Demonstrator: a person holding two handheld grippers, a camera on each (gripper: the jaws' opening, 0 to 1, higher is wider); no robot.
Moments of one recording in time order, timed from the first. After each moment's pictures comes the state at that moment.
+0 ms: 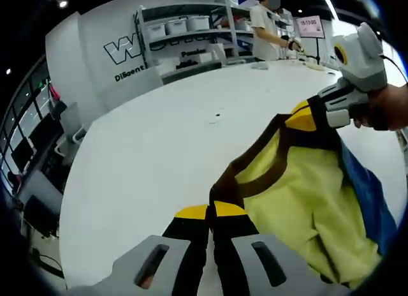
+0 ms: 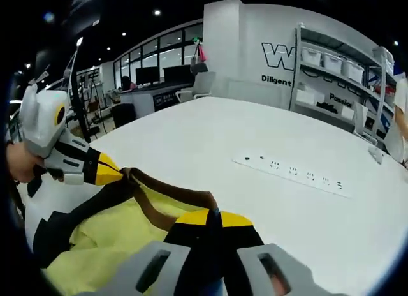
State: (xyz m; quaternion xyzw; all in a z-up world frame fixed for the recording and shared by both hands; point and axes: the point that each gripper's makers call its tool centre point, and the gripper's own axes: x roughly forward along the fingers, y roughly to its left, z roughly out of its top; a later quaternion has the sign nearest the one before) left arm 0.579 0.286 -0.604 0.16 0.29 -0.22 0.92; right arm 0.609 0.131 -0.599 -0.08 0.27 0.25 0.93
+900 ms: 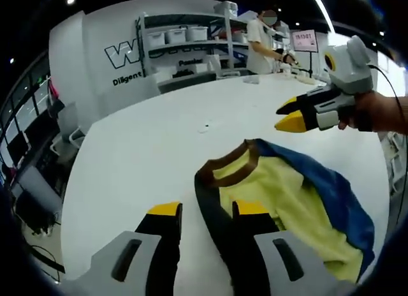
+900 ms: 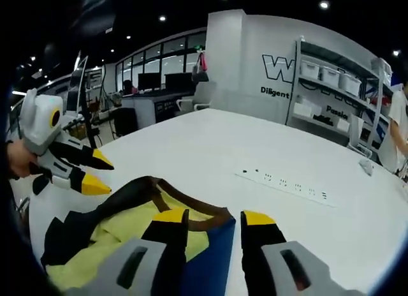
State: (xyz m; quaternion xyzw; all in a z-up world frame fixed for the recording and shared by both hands) left arm 0.516 0.298 -0.567 0.12 0.28 -0.24 0.92; right arm 0.560 0.130 -0.551 -0.09 0.23 0.25 0.94
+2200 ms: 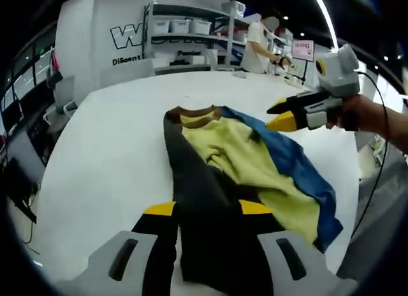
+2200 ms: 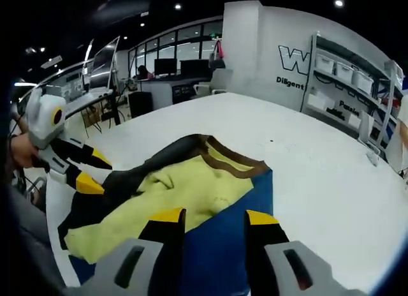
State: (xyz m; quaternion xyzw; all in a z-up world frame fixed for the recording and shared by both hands) left arm 0.403 0.310 -0.605 0.05 0.32 -0.27 0.91; right arm 0.457 0.146 -0.592 -0.13 0.28 0.30 0.90
